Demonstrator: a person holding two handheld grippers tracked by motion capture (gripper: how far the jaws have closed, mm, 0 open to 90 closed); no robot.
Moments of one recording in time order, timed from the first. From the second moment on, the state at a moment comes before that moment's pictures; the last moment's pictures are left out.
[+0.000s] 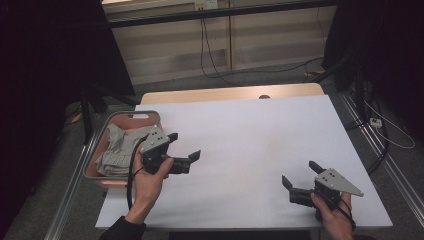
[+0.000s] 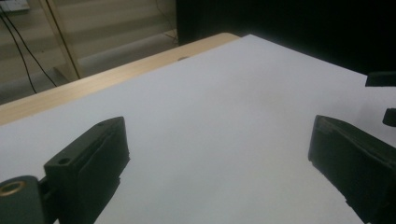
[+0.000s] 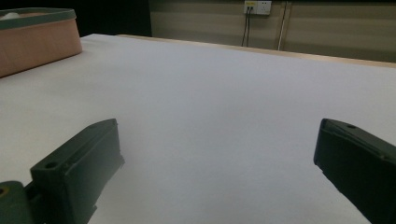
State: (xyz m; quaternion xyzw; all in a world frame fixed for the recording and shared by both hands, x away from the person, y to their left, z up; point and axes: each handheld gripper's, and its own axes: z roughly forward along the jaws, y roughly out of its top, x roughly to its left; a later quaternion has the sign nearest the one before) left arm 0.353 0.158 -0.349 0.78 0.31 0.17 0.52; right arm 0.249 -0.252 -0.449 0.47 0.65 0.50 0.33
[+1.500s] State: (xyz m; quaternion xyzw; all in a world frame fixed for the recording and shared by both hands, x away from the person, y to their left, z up) left arm 0.331 0.184 -0.440 0.75 0.39 0.16 0.50; right arm 0.248 -0.251 -0.449 0.47 0.65 0.50 0.33
